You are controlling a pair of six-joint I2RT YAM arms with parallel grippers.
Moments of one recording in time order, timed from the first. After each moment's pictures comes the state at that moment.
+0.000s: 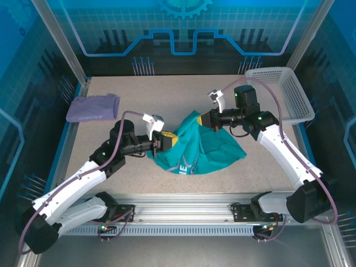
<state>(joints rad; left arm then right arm) -0.59 0.94 0.74 -0.01 0.60 -0.35 0.35 1.30 1.19 -0.53 -0.82 0.15</state>
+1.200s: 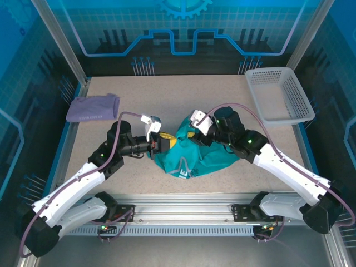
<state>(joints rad) -0.55 0.92 0.71 0.00 0.66 -0.35 0.72 1.16 1.05 -0.42 -0.05 -0.39</state>
